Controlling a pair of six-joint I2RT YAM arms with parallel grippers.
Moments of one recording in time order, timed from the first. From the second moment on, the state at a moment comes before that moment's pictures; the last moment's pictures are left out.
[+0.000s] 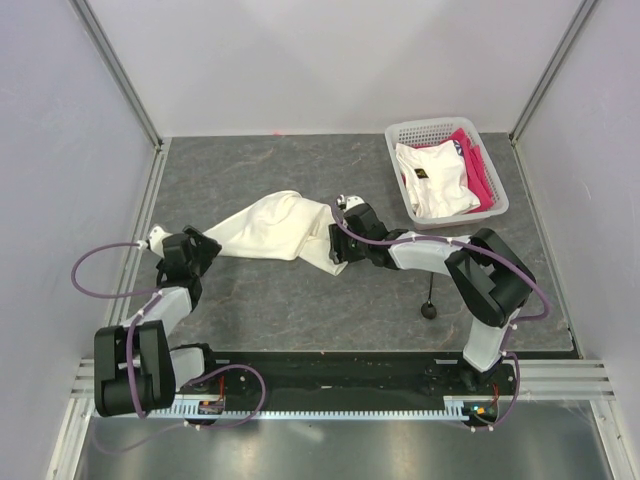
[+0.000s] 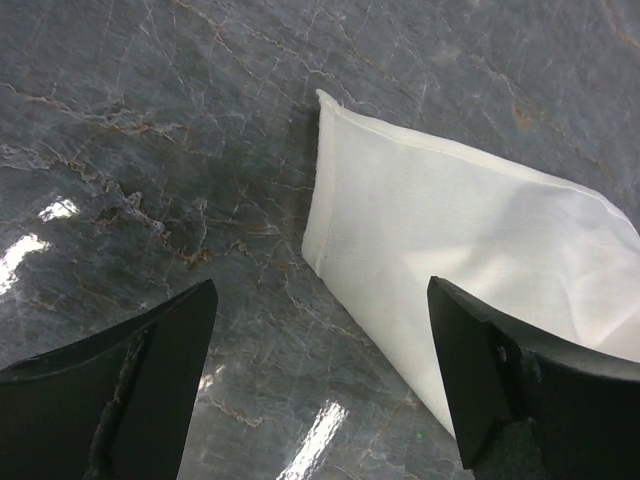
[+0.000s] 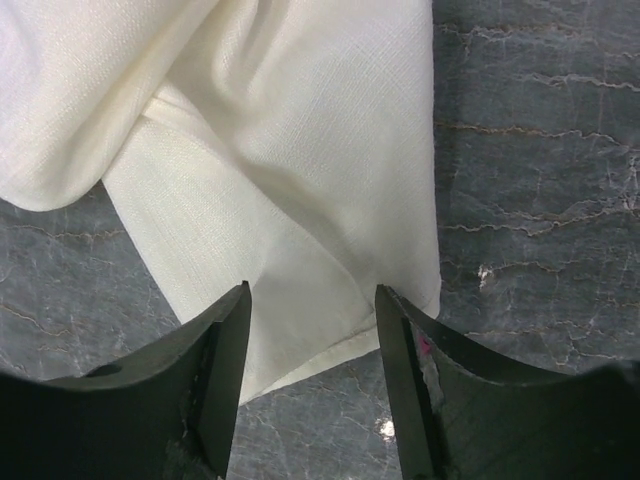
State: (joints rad) left arm 0.14 1.17 0.34 0.23 -0.17 -0.75; right arm 0.70 1.81 0.99 0.04 0.01 0.39
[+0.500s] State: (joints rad) left arm 0.14 1.30 0.41 0.36 -0.09 -0.78; right arm 0.68 1.81 1.00 0.04 -0.02 0.39
